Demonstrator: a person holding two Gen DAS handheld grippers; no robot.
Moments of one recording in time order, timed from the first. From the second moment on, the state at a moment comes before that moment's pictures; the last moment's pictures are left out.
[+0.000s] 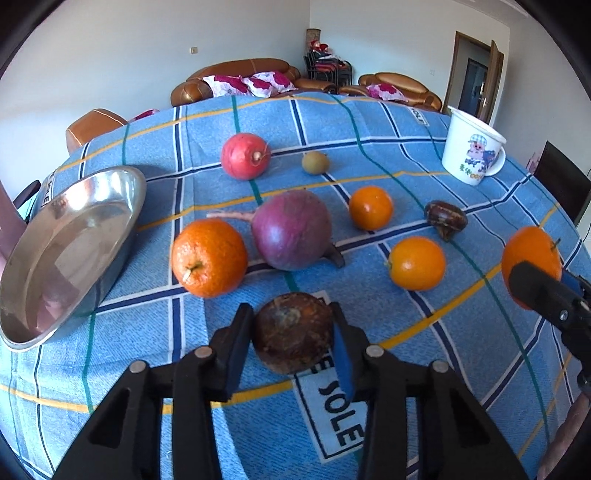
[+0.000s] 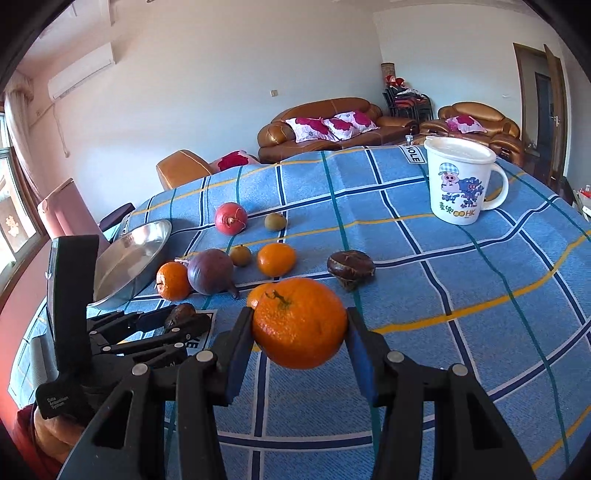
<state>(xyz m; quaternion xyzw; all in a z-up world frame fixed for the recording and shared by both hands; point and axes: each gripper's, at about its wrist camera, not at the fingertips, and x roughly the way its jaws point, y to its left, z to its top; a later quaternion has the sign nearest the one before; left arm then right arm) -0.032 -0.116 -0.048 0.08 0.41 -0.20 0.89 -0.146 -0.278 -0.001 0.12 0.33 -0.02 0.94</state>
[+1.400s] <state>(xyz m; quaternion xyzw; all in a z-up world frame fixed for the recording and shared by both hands) 0.057 0.109 -0.011 0.03 0.33 0.02 0.94 0.006 -0.048 0.013 0.04 0.27 0.09 0.96</state>
